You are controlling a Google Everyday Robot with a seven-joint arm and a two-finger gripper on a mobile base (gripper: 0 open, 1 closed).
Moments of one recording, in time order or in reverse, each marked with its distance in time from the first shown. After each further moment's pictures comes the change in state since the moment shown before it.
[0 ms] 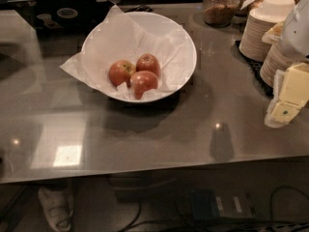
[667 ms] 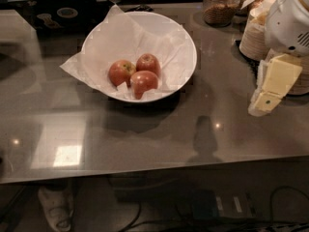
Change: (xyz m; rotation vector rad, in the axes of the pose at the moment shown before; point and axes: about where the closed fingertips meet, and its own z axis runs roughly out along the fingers) arm -0.030 -0.016 0.002 0.047 -0.060 -0.068
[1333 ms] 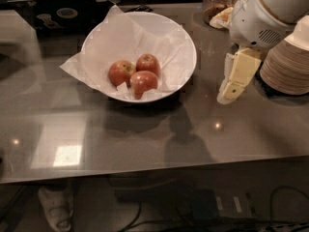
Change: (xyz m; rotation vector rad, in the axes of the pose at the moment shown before) arm -0.056 -0.025 0.035 -0.023 -0.178 -0.125
